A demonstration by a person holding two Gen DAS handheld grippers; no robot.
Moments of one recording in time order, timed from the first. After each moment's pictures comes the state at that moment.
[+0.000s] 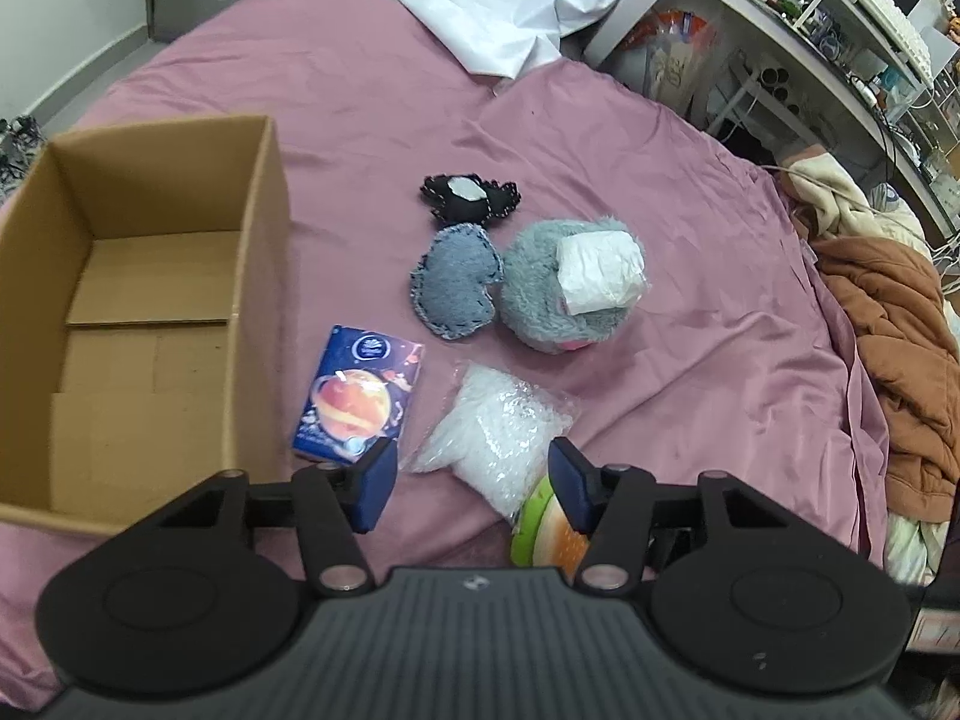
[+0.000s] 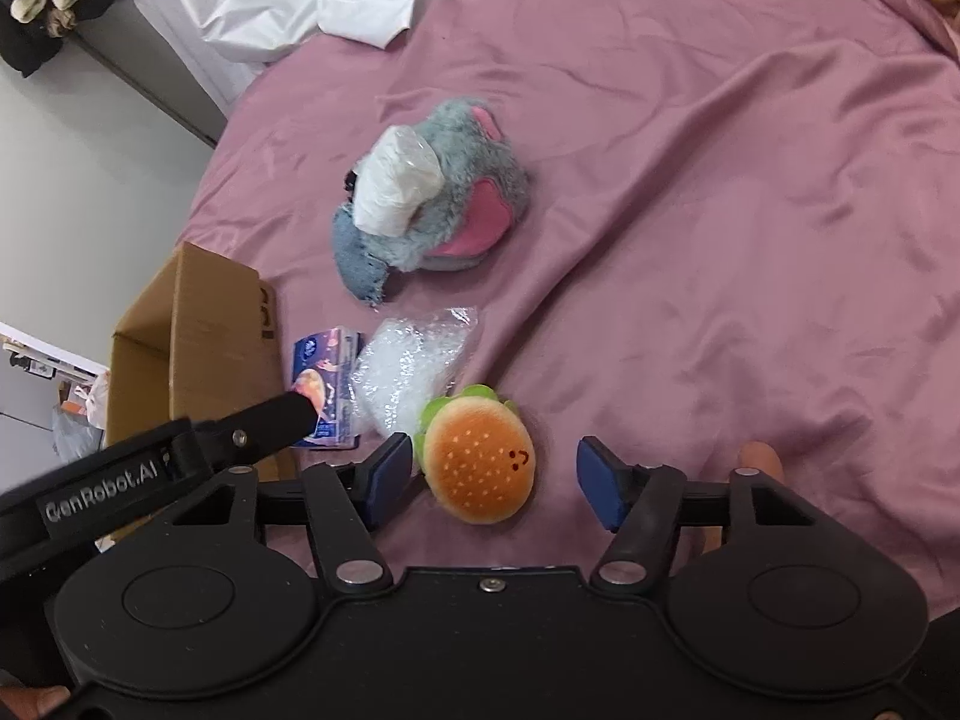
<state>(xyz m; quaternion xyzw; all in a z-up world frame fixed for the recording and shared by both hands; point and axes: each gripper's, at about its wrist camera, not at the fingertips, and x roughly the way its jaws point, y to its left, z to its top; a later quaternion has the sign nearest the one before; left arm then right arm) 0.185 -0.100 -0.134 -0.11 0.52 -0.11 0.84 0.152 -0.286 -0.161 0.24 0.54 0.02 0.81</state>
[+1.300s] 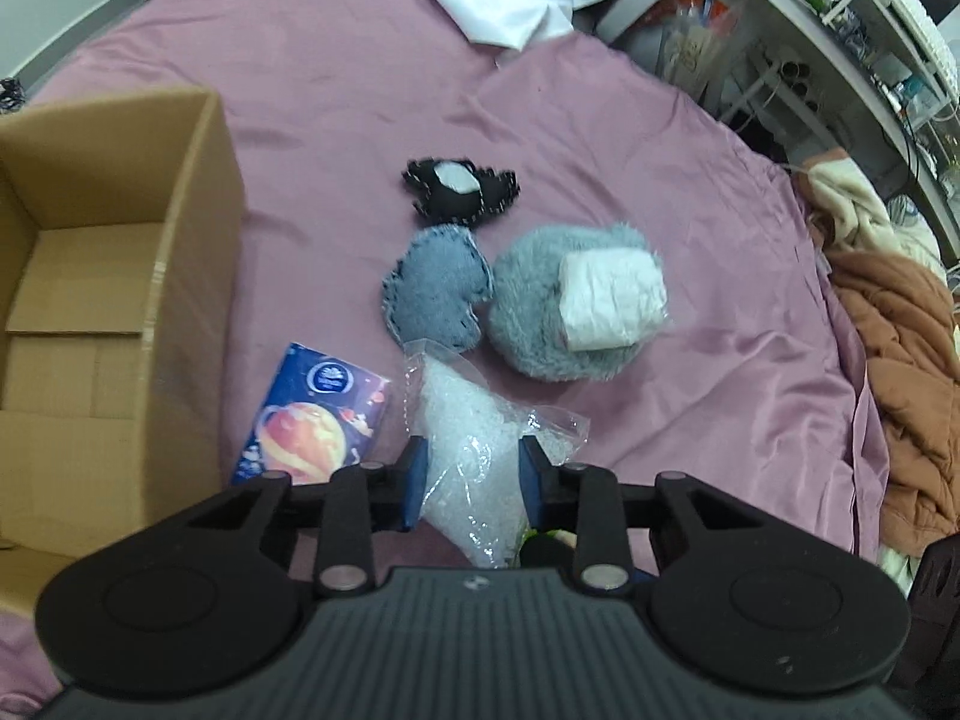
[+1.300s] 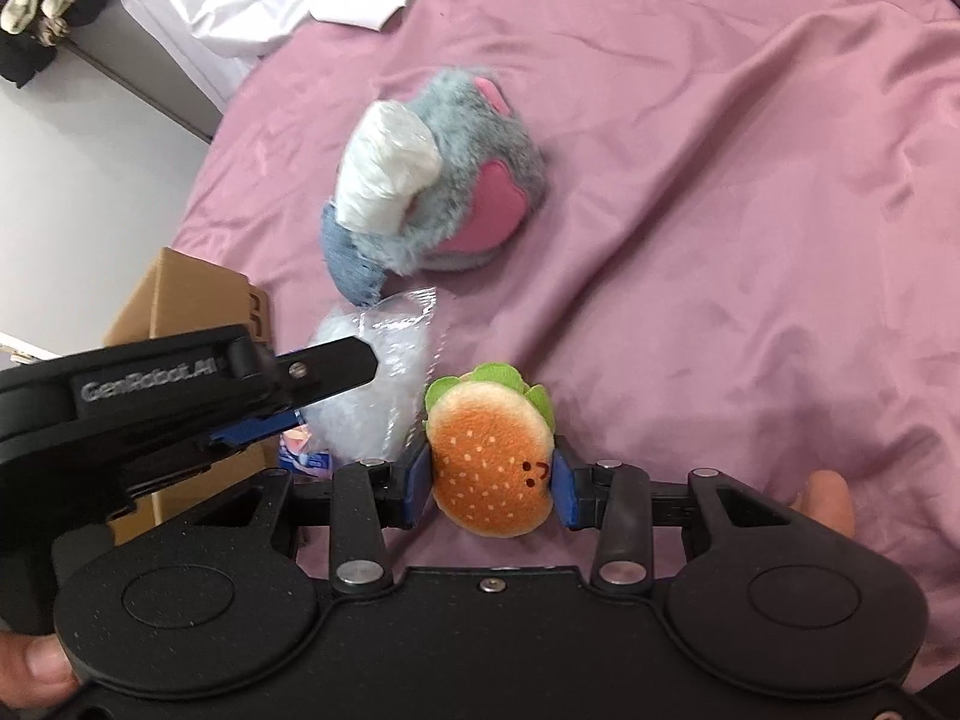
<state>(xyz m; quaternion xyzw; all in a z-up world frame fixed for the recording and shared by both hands) 0.223 -0.110 -0.150 -0.13 0.54 -0.11 0.82 0.172 -0.280 -0.185 0.26 0.53 0.03 0.80</state>
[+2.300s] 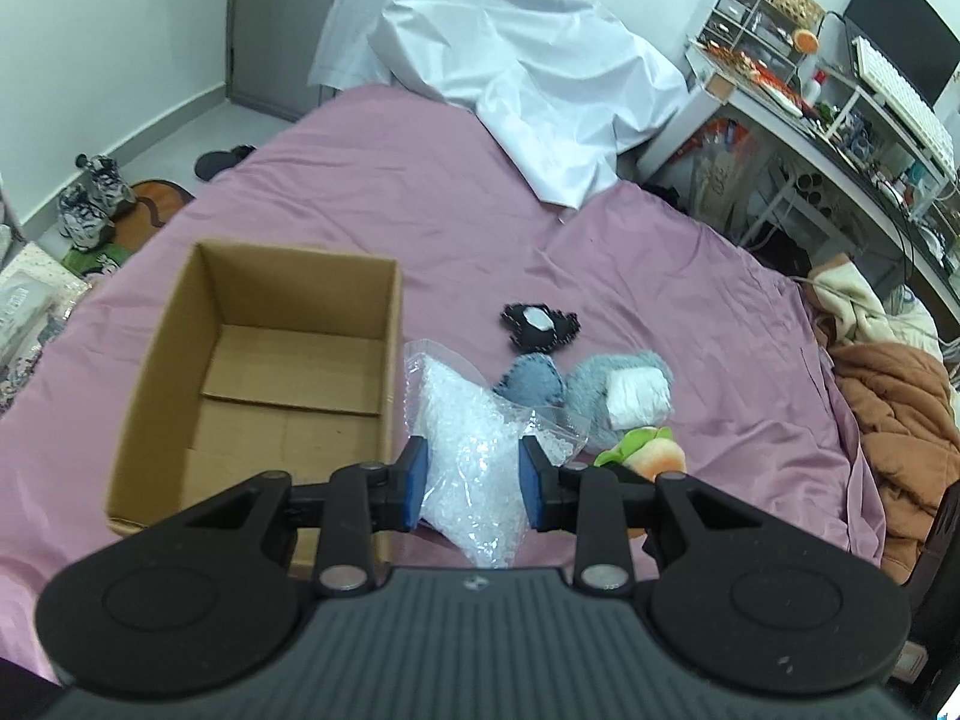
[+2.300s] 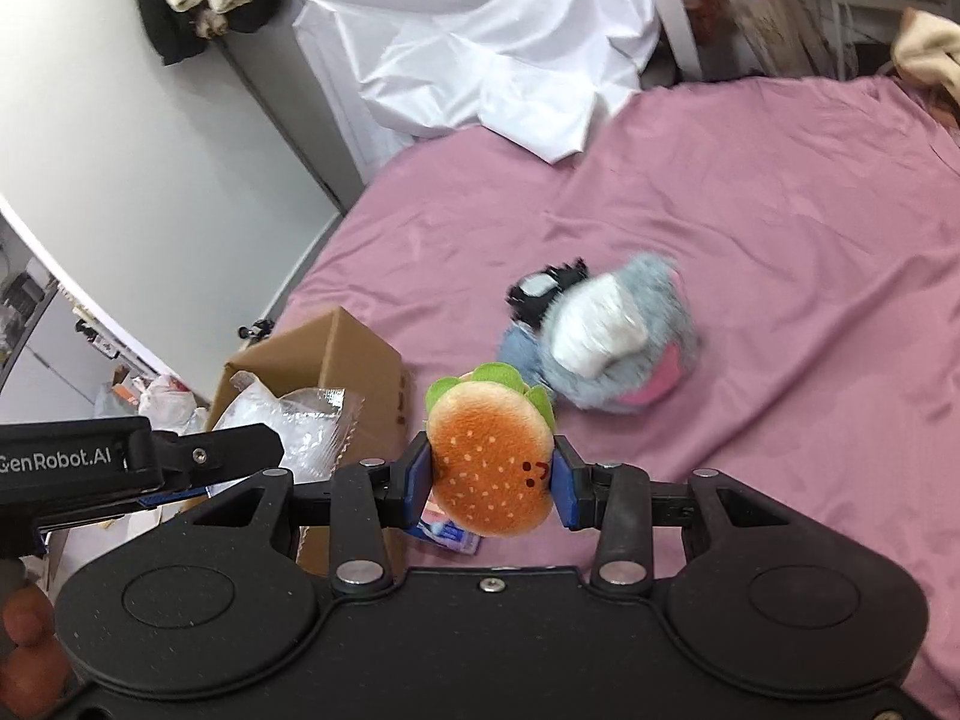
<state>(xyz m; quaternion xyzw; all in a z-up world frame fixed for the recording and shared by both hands) 0.162 -0.051 -0.057 -0.12 0.45 -0.03 0.88 0.163 -0.237 -0.113 0.17 0.41 0.11 0.89</state>
